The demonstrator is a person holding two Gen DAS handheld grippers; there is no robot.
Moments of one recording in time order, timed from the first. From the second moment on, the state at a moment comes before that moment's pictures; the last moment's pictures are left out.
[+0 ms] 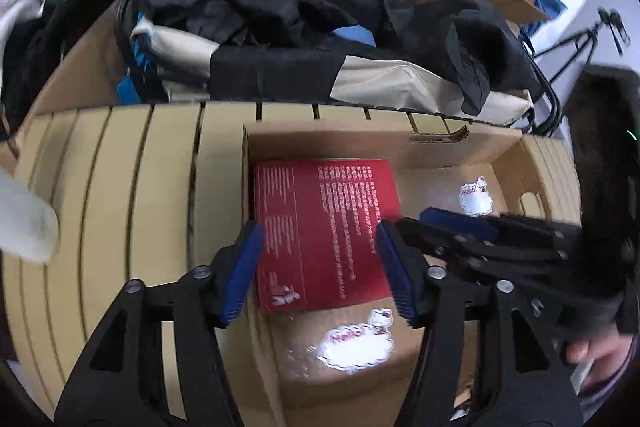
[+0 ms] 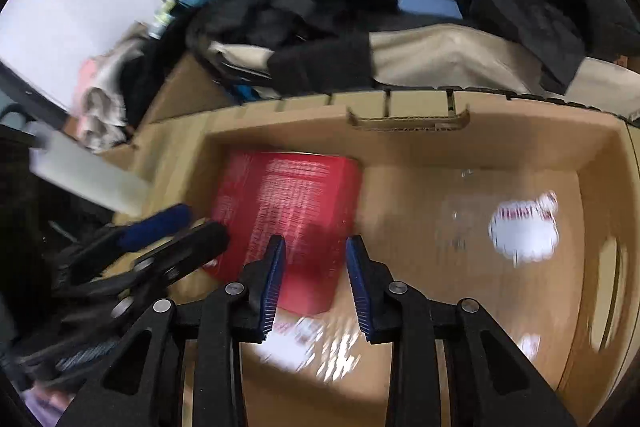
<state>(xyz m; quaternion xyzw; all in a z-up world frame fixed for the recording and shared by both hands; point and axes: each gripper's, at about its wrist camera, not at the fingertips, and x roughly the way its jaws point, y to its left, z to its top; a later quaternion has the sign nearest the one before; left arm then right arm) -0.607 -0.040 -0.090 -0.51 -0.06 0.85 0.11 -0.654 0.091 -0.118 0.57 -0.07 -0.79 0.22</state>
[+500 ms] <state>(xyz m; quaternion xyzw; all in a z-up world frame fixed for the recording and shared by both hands) -0.530 -0.071 -0.003 -0.43 0.01 0.90 0.03 -0.615 0.203 -0.033 0.52 -0.04 -0.83 0.18</state>
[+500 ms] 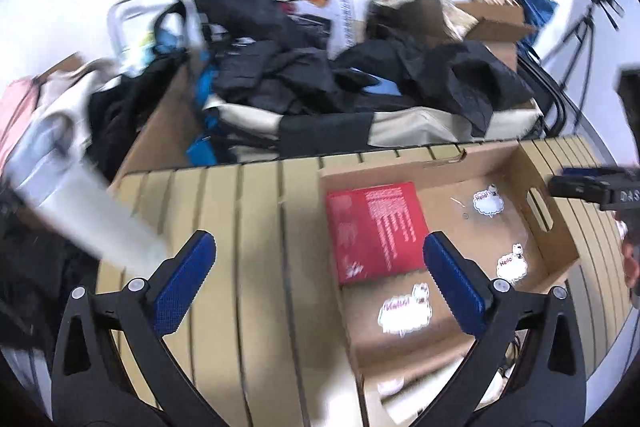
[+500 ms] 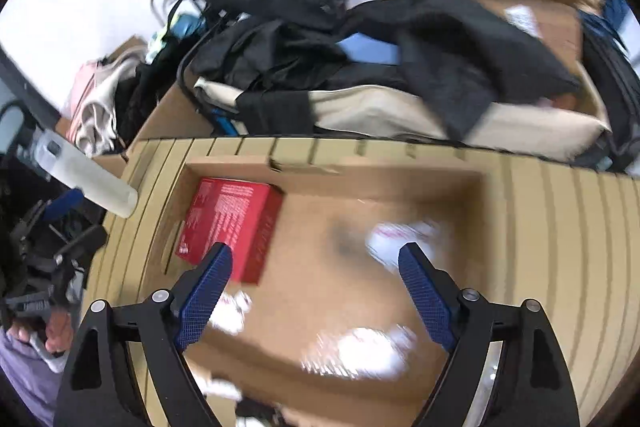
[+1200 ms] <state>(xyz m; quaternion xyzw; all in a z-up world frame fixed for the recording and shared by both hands) -0.076 -0.016 0.029 -0.36 0.01 0.93 0.01 -0.123 0.257 0.013 0.36 -0.05 -0.91 0.20</state>
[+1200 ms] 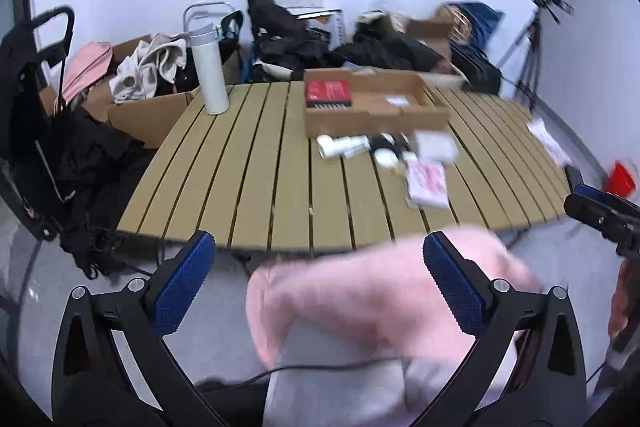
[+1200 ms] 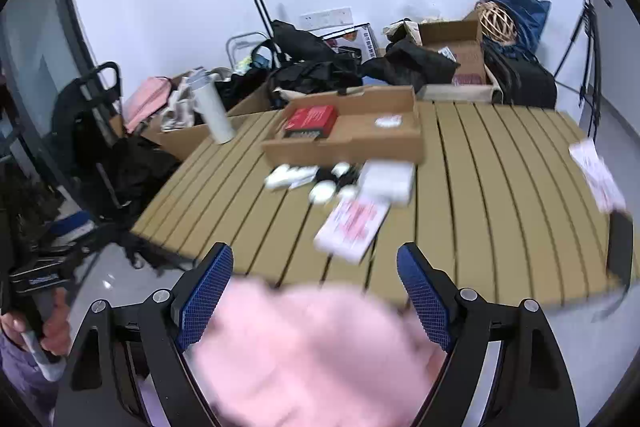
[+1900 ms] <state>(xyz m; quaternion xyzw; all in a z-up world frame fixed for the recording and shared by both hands) -0.132 0.005 -0.023 -0.39 -0.02 0.92 0.08 -0.118 0.255 -0.051 0.41 -0.04 -0.89 0.17</state>
